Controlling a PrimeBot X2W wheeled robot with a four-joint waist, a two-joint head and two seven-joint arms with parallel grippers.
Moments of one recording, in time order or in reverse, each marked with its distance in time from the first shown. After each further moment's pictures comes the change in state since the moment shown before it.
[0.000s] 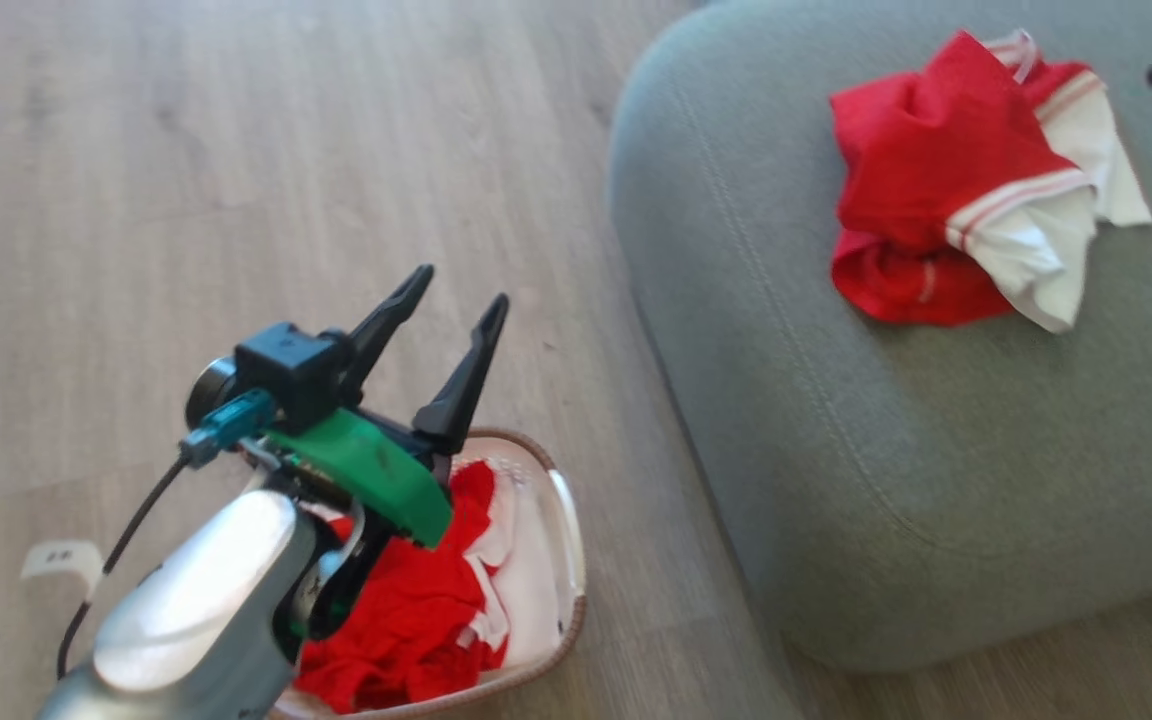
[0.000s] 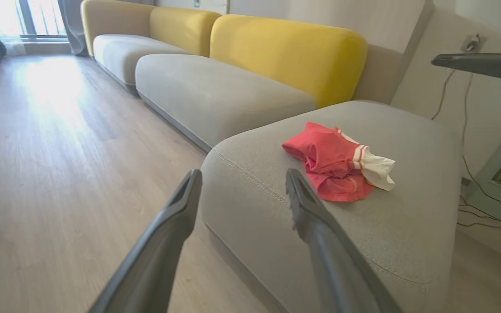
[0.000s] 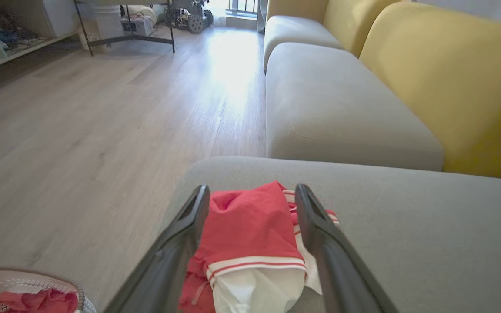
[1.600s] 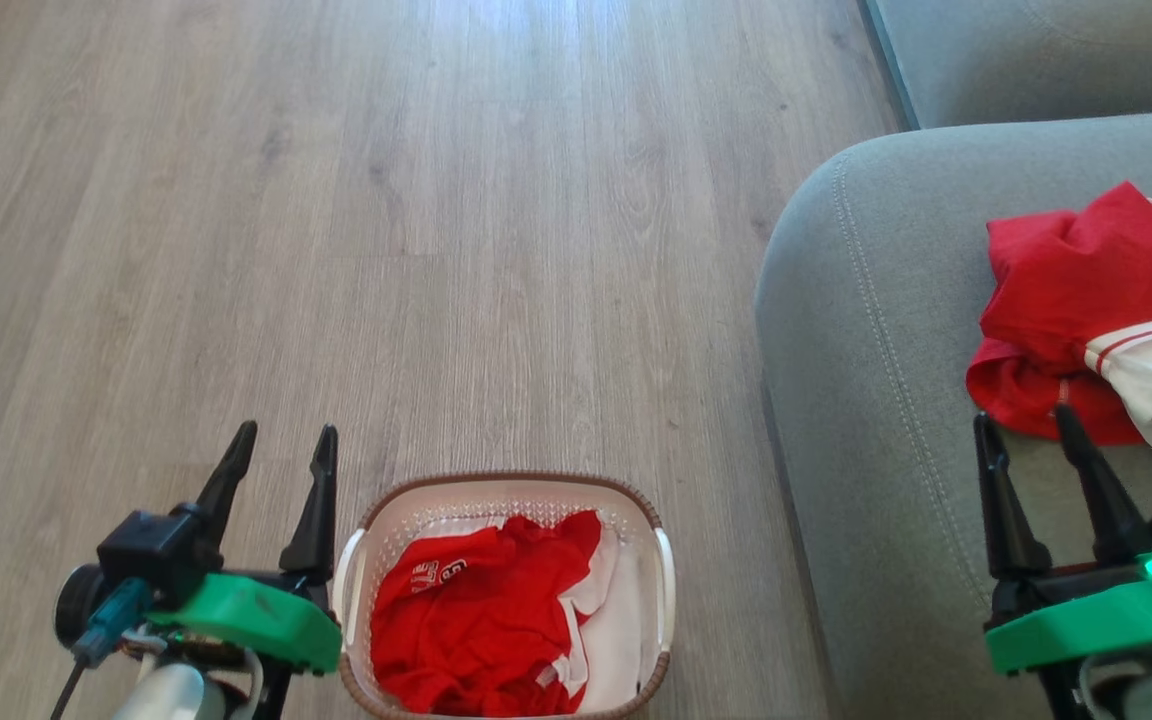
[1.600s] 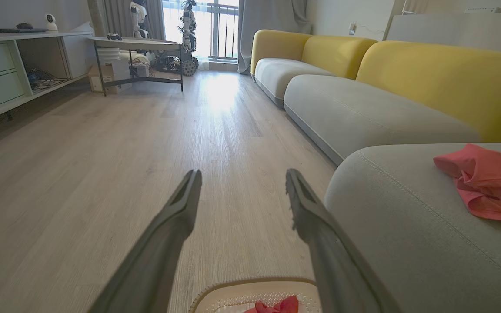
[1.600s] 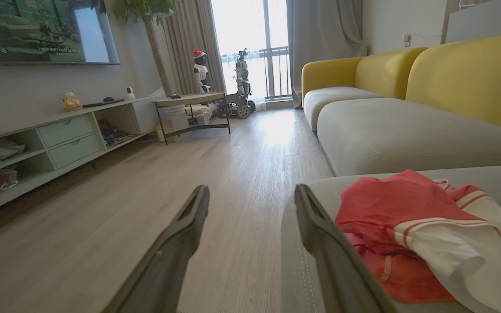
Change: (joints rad) left arm 0.419 -0.034 0.338 -0.028 0.158 0.082 -0.086; right arm 0.976 0.690 -0.774 -0.489 -0.682 0.000 -0.269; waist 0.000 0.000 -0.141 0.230
